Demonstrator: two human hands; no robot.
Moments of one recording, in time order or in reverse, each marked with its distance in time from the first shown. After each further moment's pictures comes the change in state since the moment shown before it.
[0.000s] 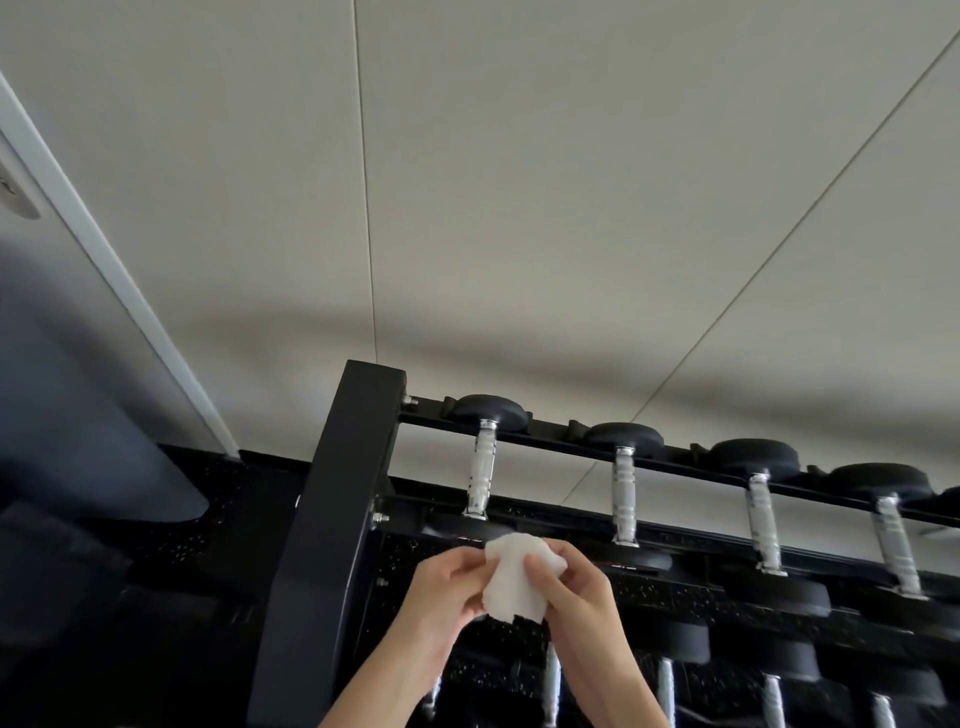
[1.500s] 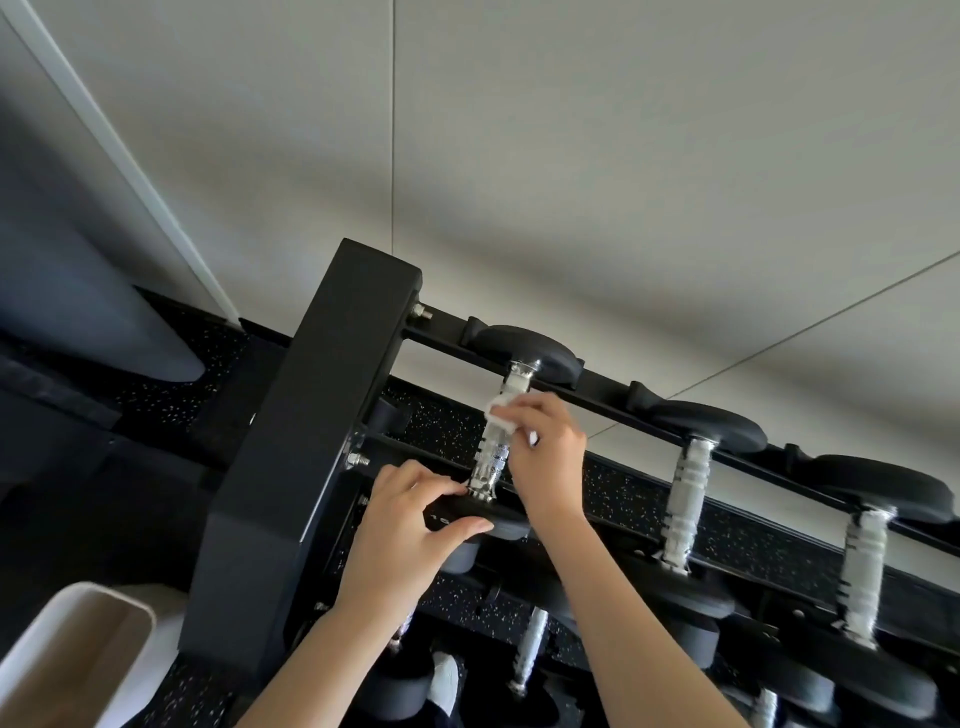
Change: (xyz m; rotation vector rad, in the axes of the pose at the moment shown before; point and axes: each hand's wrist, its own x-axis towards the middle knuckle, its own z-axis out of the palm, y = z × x) left_hand 0.111 -0.047 -0.046 0.860 0.402 0.515; right_hand 0.206 0.061 0.011 -0.839 0.088 -0.552
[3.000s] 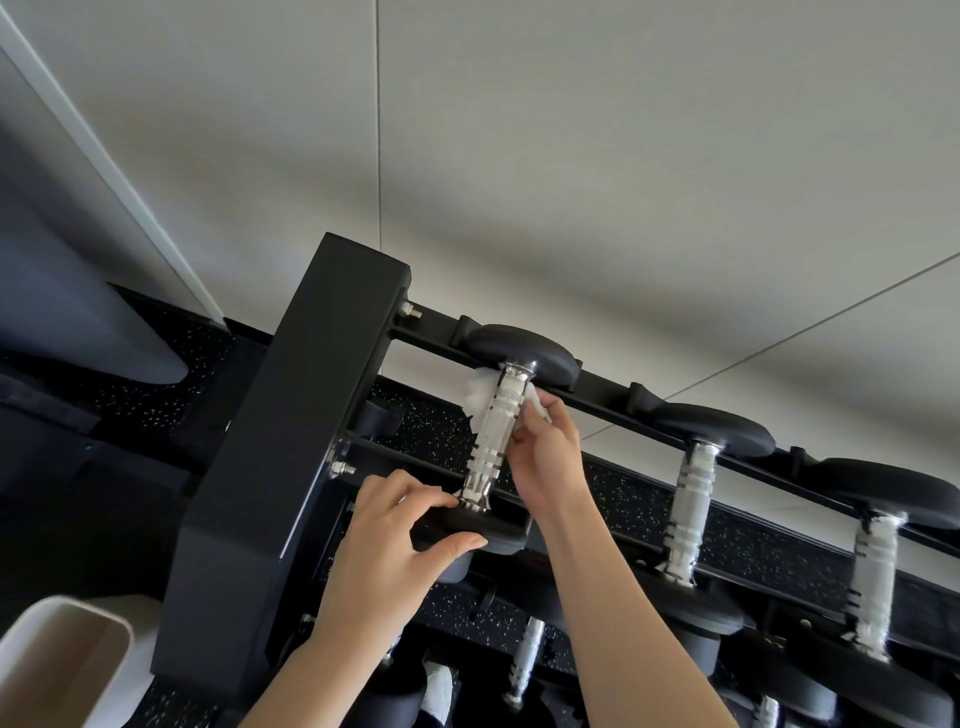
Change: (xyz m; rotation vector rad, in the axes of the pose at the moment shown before) left_hand -0.002 -0.006 0.003 -0.017 0.005 0.013; right_hand 0.020 0.017 0.009 1.125 -0.017 0.813
